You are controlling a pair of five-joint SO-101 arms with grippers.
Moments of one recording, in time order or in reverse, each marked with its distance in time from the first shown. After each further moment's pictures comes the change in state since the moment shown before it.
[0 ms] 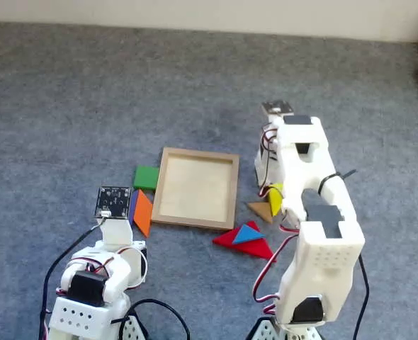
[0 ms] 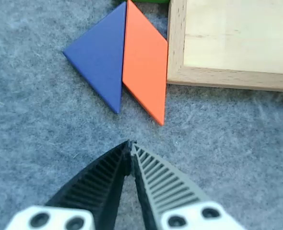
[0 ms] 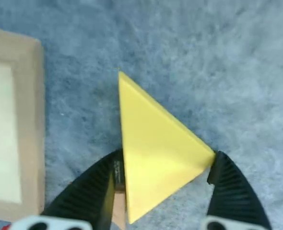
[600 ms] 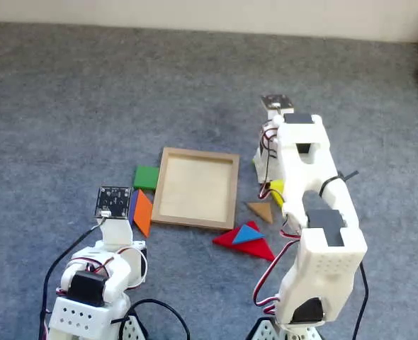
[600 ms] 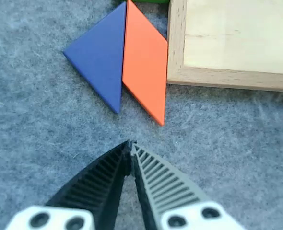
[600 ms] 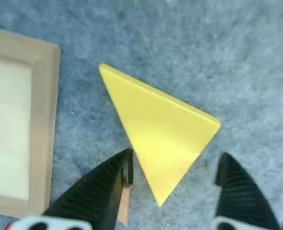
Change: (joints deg) left arm 0.0 0.0 0.0 0.0 0.0; right arm -0.1 -1.6 0.7 0.5 0.7
